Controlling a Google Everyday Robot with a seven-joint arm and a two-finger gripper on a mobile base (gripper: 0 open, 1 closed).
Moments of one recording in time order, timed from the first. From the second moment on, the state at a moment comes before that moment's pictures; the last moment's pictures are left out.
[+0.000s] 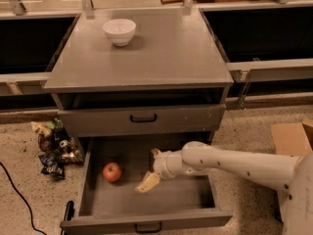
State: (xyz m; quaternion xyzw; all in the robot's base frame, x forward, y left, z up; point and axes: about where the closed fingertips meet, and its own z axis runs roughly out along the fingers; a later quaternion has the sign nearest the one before) arm 0.555 0.042 0.472 -0.52 0.74 0.27 0.34
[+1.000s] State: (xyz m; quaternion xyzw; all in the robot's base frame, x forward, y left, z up) arm 0.578 0.071 0.432 -0.50 0.73 0.30 0.36
